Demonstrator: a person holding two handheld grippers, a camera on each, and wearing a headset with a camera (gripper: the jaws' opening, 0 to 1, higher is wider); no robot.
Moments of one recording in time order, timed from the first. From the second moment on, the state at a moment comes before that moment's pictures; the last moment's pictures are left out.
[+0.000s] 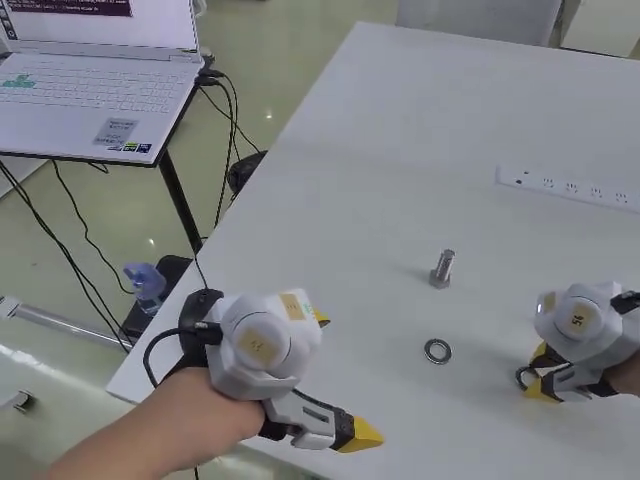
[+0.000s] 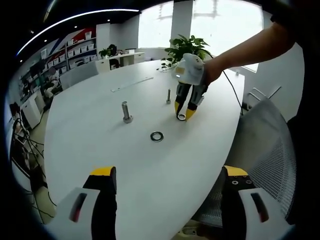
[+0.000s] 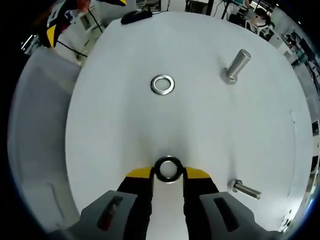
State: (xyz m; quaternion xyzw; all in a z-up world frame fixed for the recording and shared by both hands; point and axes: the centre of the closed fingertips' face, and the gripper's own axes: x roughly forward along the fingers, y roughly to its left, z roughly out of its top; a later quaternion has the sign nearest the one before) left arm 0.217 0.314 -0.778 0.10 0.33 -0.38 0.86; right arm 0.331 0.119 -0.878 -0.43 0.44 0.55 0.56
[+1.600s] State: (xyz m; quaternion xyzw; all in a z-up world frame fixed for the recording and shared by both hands) left arm 0.222 0.315 -0.777 0.11 0.33 -0.38 0.86; right arm 0.364 0.153 -0.795 -0.40 0.45 0.53 0.60
